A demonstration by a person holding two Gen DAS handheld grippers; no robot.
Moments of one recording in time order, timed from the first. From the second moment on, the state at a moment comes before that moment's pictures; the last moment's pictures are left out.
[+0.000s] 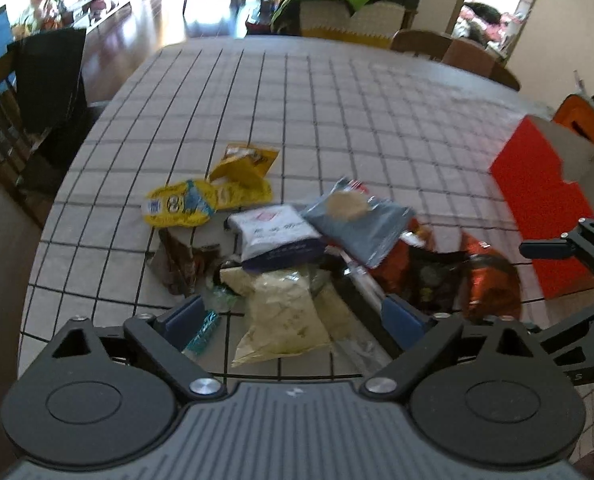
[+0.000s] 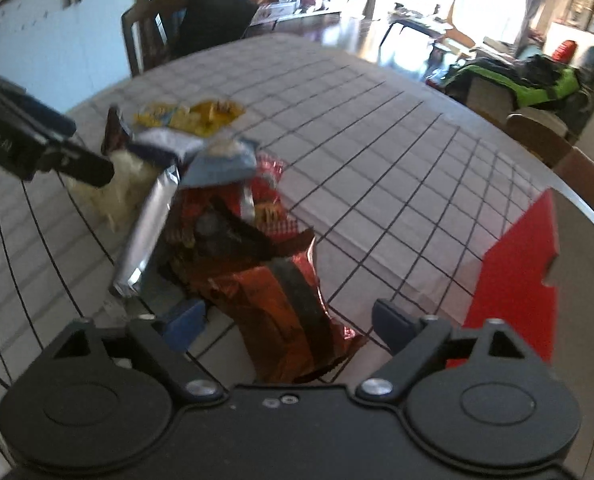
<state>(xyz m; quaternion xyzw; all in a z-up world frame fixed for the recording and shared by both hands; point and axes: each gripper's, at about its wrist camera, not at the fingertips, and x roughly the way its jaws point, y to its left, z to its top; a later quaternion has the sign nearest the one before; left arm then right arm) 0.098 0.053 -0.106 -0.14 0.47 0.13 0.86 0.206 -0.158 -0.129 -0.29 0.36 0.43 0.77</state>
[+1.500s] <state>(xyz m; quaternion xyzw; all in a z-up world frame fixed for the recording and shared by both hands) 0.065 0.070 -0.110 -0.18 0.46 0.08 0.86 0.152 -0.190 -0.096 -0.16 0.40 0.30 0.85</state>
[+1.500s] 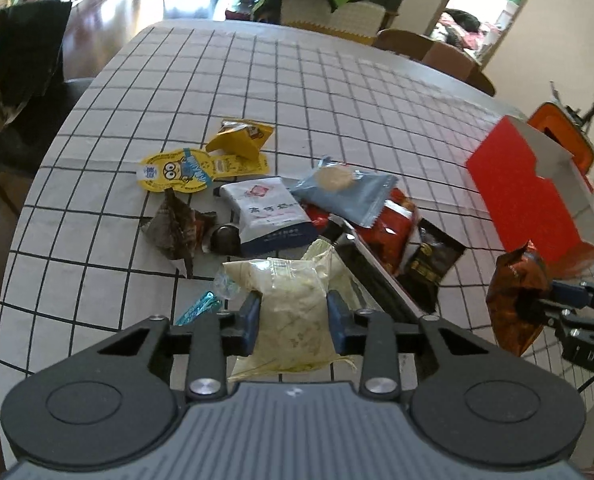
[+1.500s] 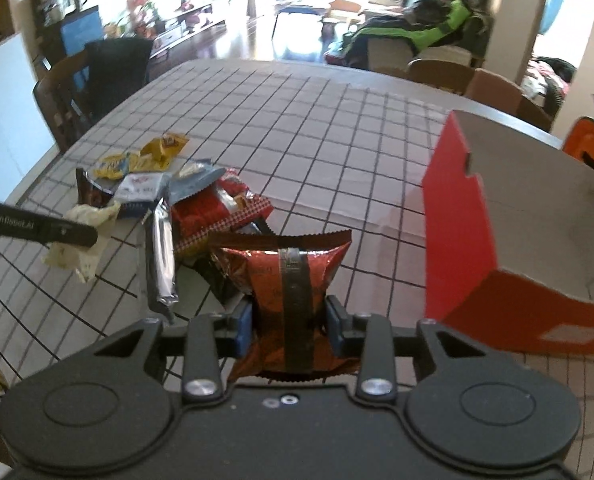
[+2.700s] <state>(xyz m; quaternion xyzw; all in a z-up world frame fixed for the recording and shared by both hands) 0.183 -0.089 -0.004 -0.09 0.40 -0.05 0.91 0.232 -0.330 -0.002 -0.07 0.37 0.17 0.91</state>
